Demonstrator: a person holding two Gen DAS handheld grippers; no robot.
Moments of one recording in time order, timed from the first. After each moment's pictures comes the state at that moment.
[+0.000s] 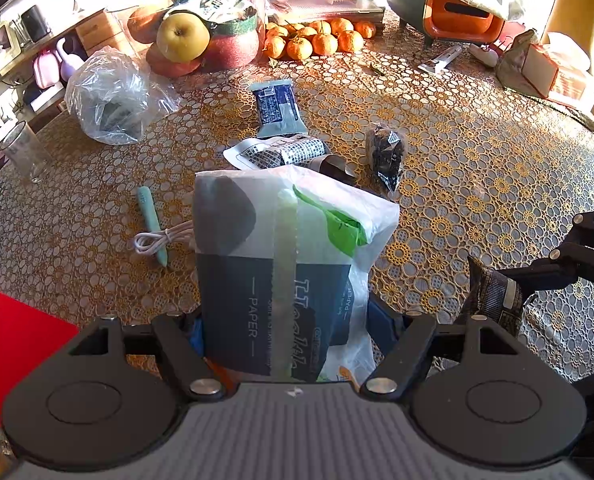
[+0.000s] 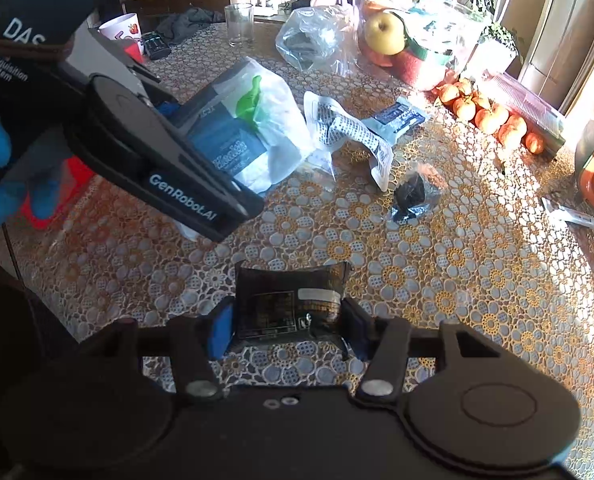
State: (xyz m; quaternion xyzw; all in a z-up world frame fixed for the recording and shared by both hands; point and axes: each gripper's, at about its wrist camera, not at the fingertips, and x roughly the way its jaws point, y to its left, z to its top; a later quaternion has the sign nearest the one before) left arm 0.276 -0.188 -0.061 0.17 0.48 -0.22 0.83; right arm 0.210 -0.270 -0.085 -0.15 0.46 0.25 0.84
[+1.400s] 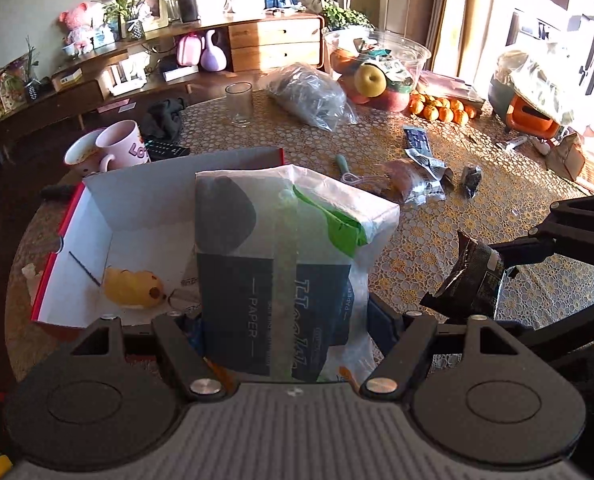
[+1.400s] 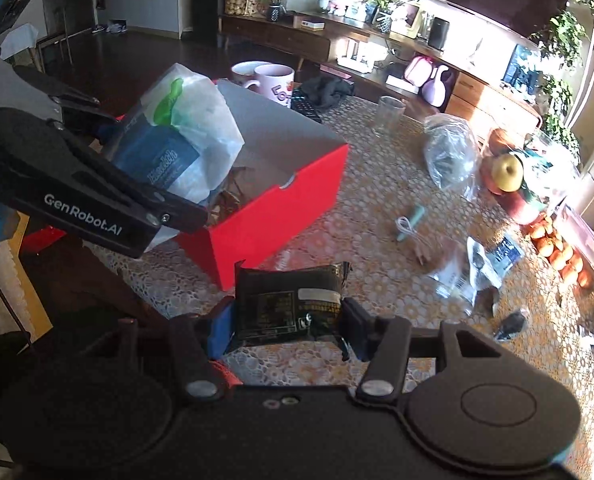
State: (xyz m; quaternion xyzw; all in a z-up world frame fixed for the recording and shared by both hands) left arm 0.120 0.016 0.044 0.05 0.43 -0.08 0.89; right arm 0.113 -0.125 0.010 -0.21 0.39 0.35 0.83
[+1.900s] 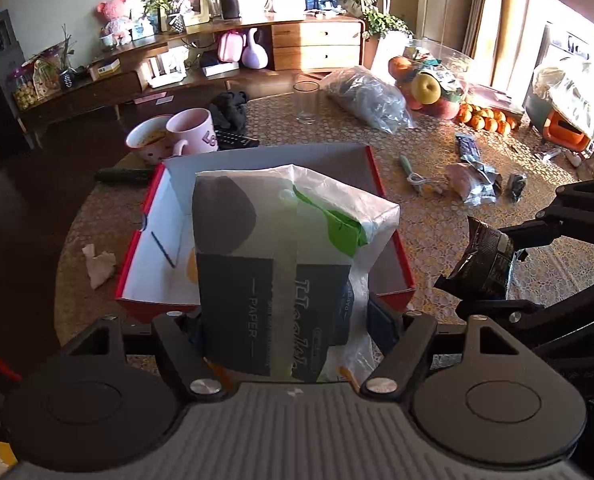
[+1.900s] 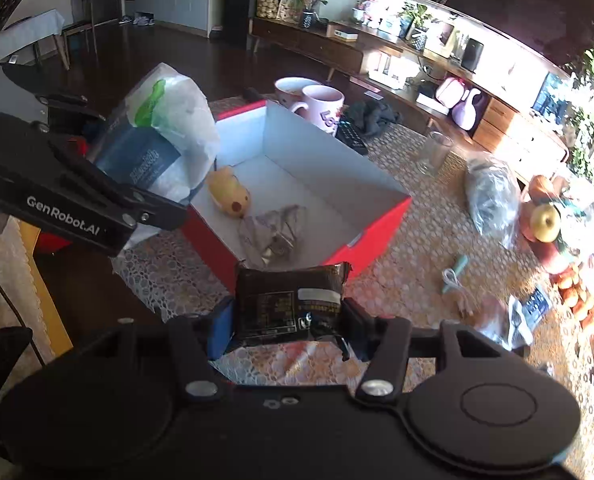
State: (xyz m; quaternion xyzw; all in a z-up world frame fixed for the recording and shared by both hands) left arm 0.105 0.100 0.060 0.05 0.43 -0.04 0.90; right arm 0.105 -0.052 0.026 -0.23 0.37 0.38 0.81
